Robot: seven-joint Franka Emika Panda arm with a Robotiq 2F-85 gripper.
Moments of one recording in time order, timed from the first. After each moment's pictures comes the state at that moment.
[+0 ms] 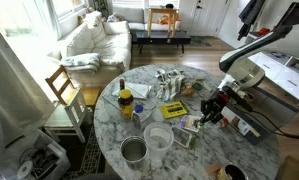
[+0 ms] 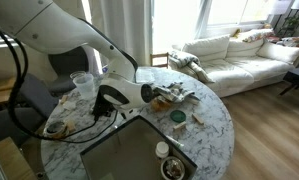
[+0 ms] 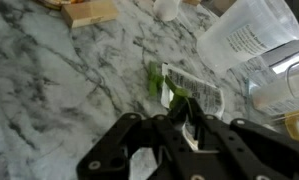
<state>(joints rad) -0.26 0.47 -0.14 -2.06 0.91 1.81 -0.18</state>
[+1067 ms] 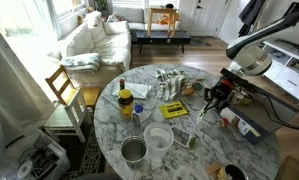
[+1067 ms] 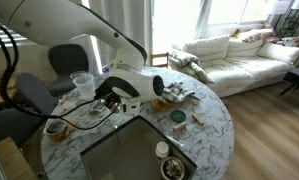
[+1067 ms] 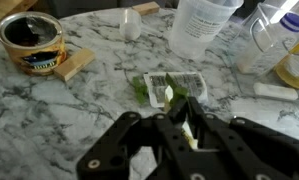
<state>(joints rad) -0.27 0.45 -0.22 -1.97 0.90 1.66 0.31</state>
